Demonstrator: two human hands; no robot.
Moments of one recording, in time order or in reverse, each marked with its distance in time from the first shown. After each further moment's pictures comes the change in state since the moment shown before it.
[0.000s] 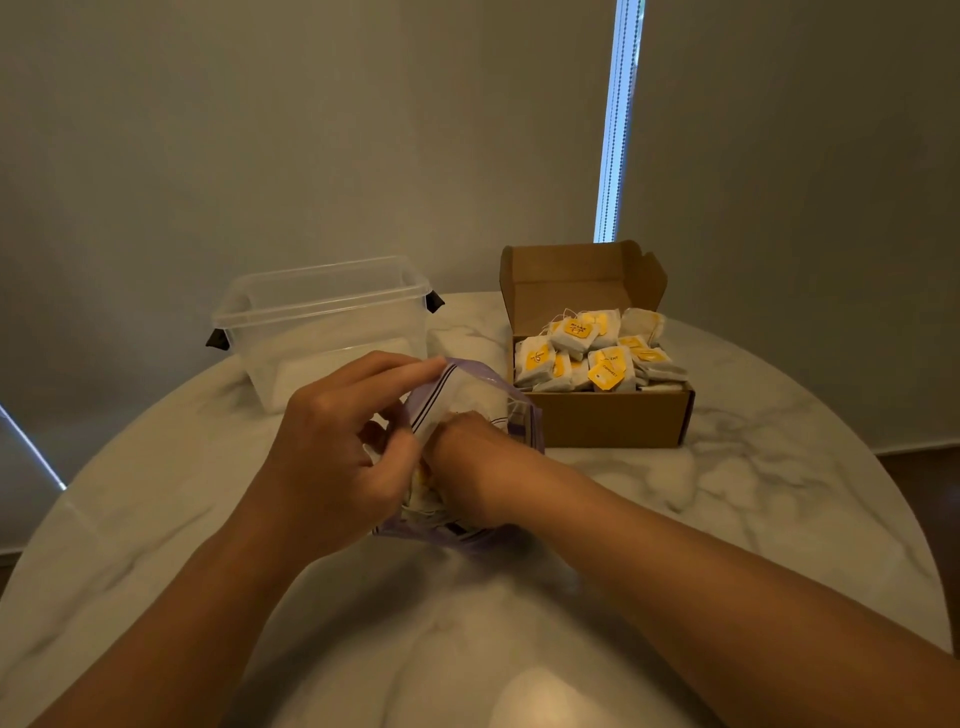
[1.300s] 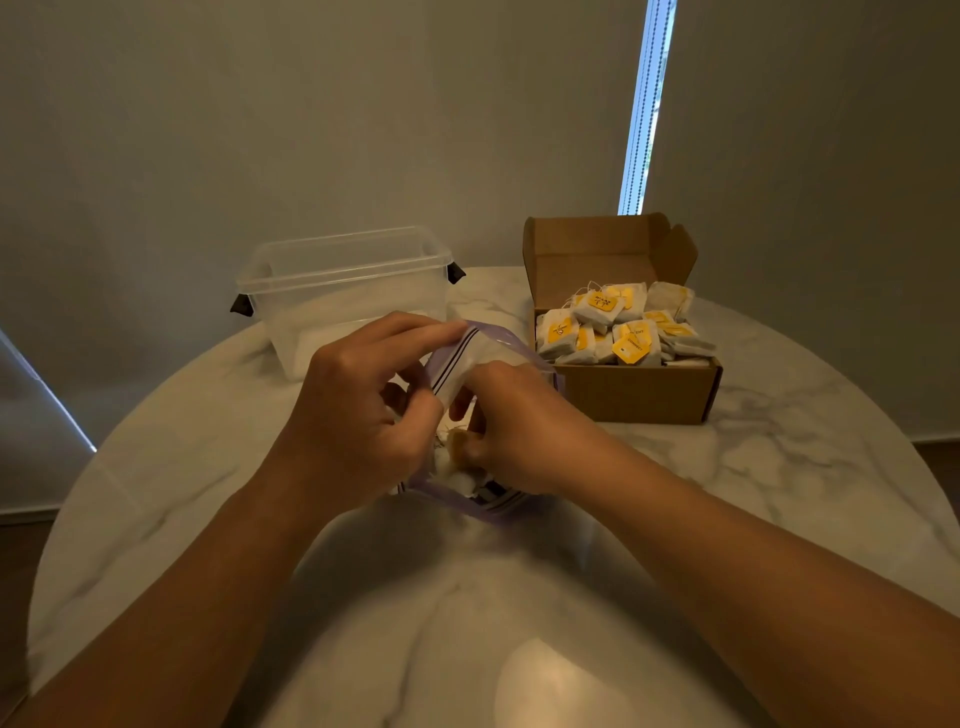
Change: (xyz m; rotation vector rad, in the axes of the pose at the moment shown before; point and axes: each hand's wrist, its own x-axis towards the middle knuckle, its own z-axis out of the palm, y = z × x) left_hand 0.000 0.000 -0.002 0.008 0.011 -0.001; right_hand -0.026 0.004 -0.010 0.368 0.201 0.146
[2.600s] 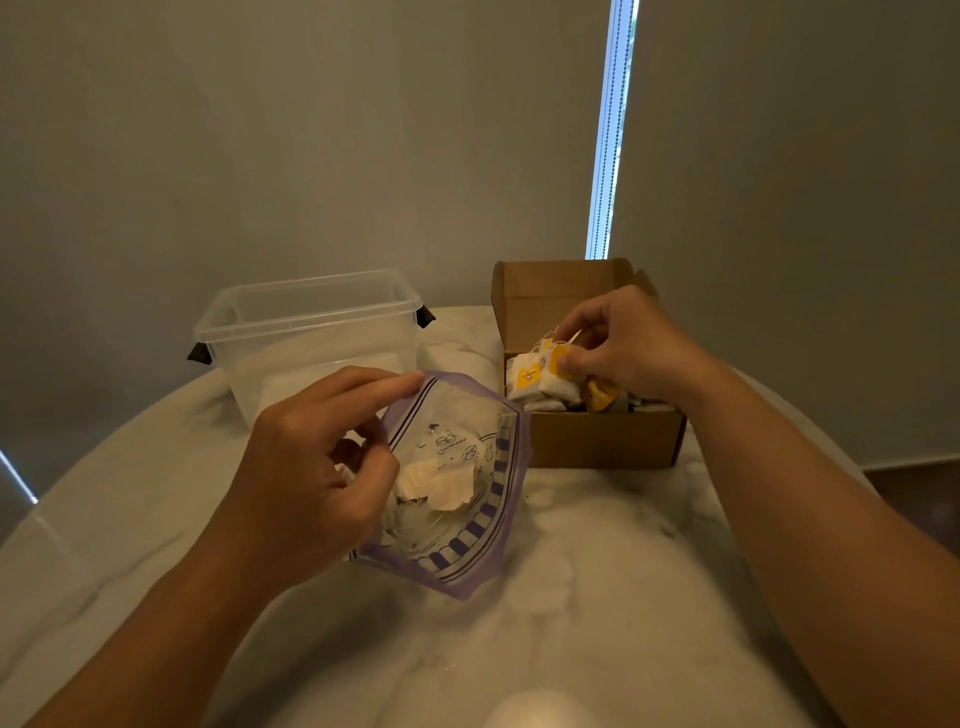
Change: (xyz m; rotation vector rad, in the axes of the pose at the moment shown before) left_hand 0.000 -0.003 -0.001 -0.008 0.023 -0.019; right_hand 0.032 0.107 -0.098 0.122 0.301 0.148
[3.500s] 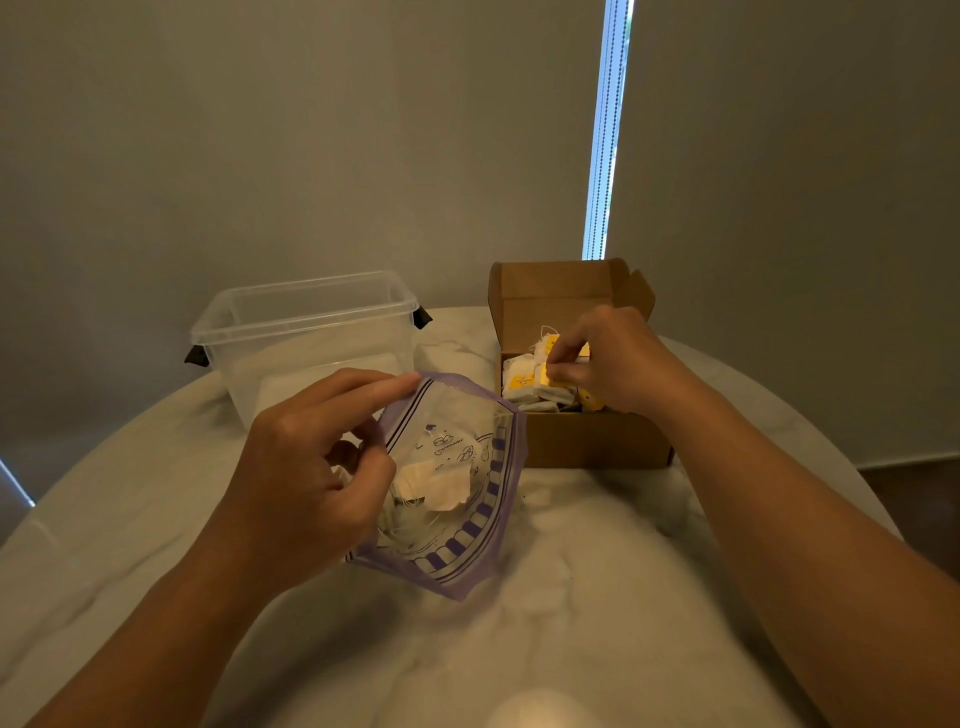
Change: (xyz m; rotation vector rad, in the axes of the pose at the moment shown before) left_hand -0.001 -0.002 0.001 0.013 0.006 0.006; right_hand -0.004 -0.002 0.014 -0.293 0.027 -0.092
